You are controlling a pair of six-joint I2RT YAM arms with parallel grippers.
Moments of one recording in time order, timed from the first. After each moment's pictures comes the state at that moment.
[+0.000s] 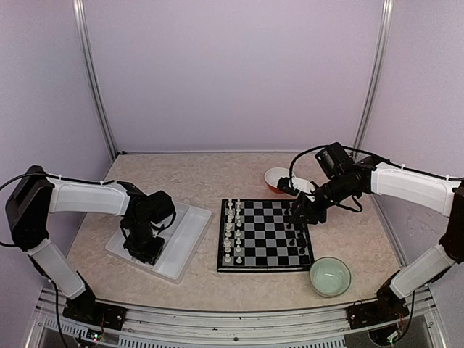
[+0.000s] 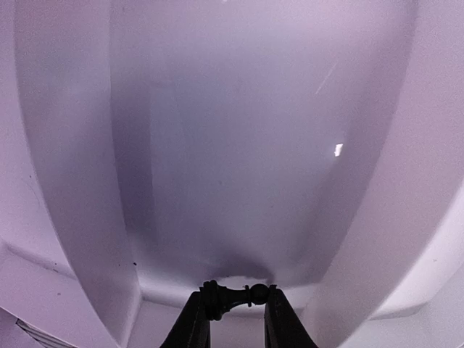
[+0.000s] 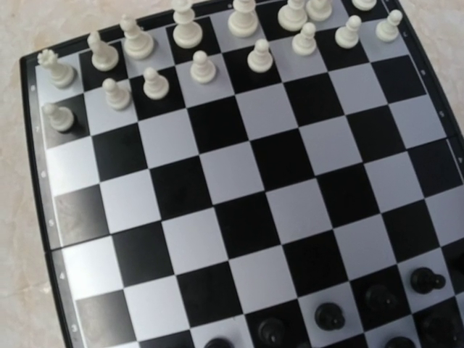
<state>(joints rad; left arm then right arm) -0.68 1.63 0.91 -0.95 -0.05 -0.49 0.54 1.44 1.07 -0.64 -0.43 -0.63</state>
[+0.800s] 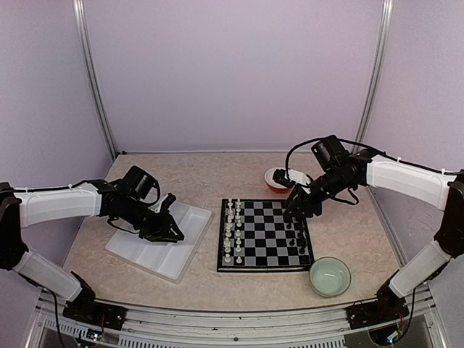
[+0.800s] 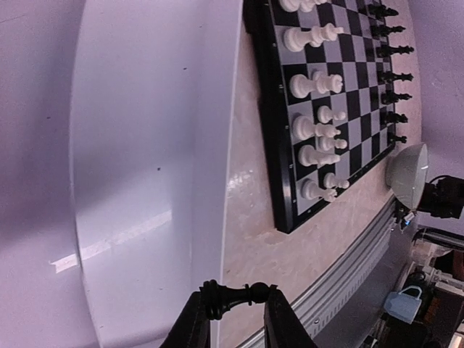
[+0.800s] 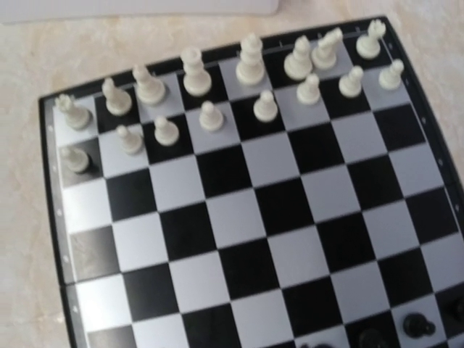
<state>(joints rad) -0.56 1.40 0.84 -0.53 0.47 -0.52 0.54 1.50 1.16 -0.66 -0.49 -0.63</state>
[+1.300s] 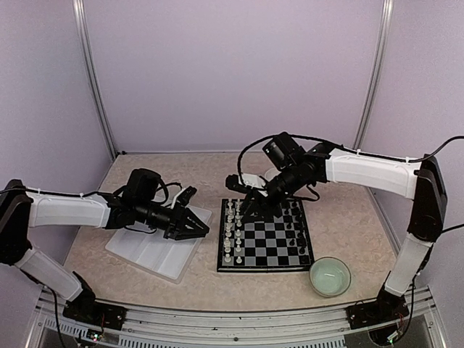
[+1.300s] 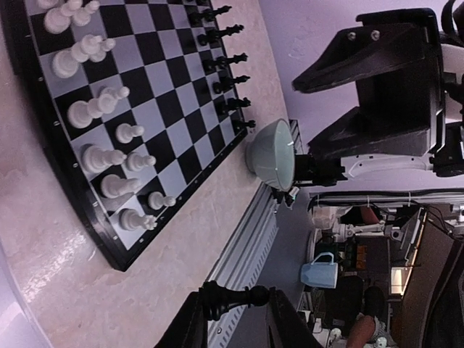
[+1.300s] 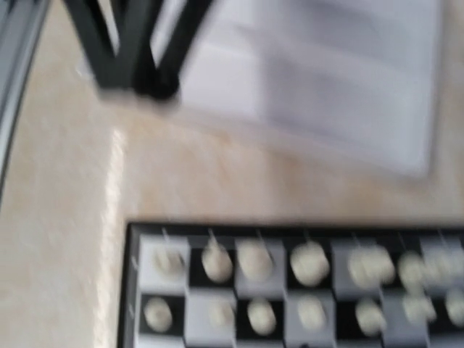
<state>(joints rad) -0.63 1.44 0.73 0.05 0.84 -0.76 0.78 1.75 1.44 -0.66 -0.55 -0.64</state>
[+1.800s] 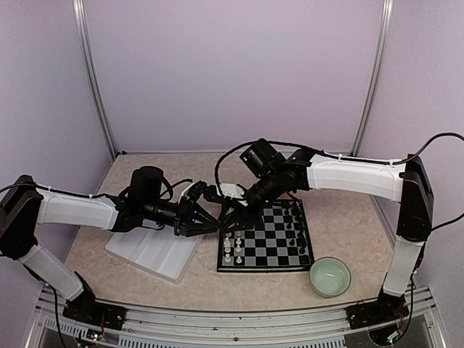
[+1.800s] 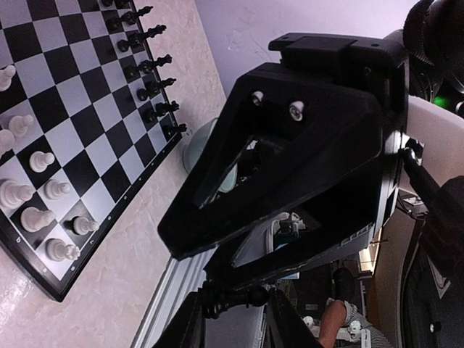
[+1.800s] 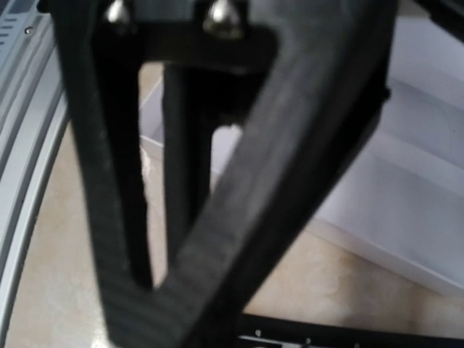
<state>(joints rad) -0.68 1.51 0.73 0.37 0.95 -0.94 0.92 1.86 1.54 -0.61 -0.58 -0.64</state>
